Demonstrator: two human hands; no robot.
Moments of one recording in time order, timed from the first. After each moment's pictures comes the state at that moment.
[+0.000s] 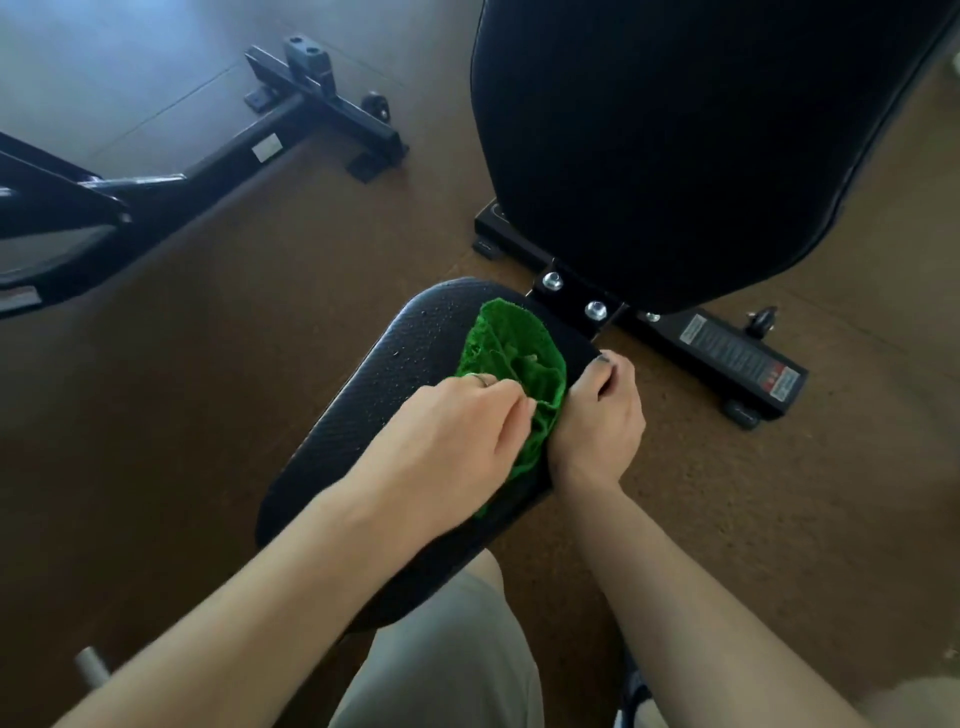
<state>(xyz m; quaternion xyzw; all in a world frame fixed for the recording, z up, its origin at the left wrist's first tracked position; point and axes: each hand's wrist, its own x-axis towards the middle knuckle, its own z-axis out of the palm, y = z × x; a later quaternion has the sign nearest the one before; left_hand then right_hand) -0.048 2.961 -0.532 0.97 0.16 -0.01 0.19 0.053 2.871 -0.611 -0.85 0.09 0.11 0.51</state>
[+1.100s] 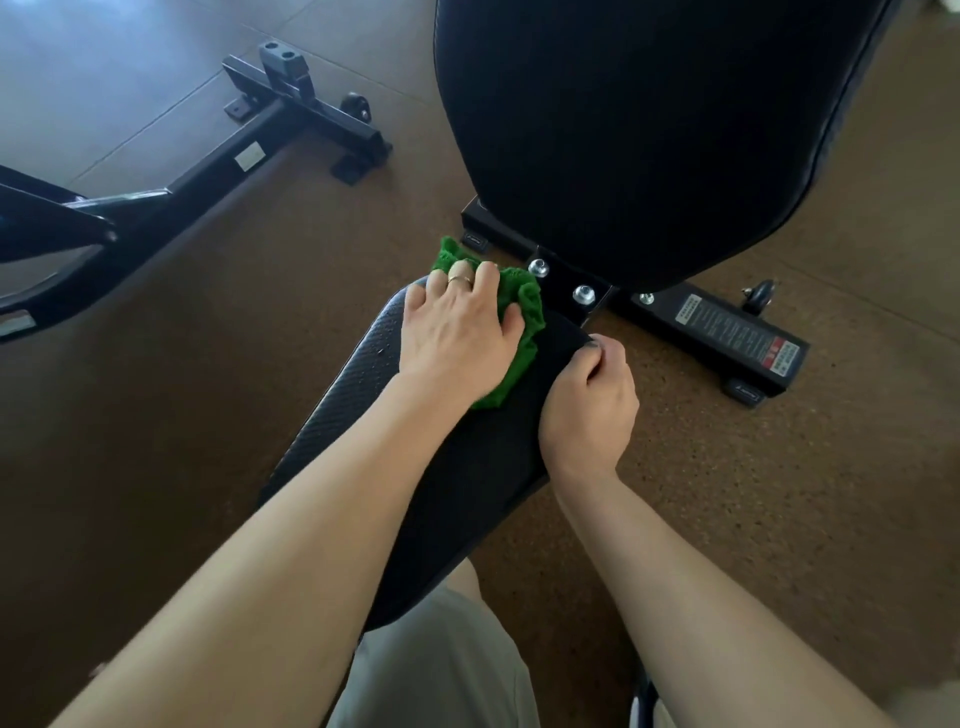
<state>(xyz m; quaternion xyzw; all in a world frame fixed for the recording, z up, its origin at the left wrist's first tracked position) 0.040 2.994 -0.579 0.96 0.27 -0.03 0.04 0.053 2.869 -0.615 -0.84 0.08 0.10 0.53</state>
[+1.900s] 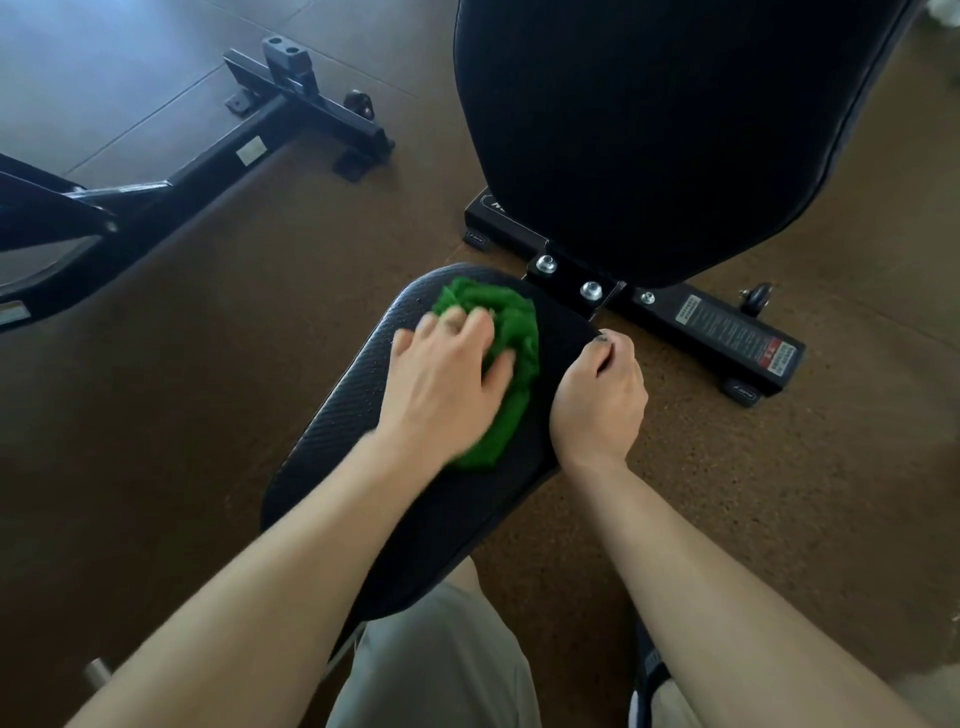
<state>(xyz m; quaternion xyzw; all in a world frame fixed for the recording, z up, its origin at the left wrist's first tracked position) -0.023 2.988 -0.583 0.96 0.23 0.07 0.12 0.052 2.869 -0.614 -0.85 0.08 0.10 0.51</state>
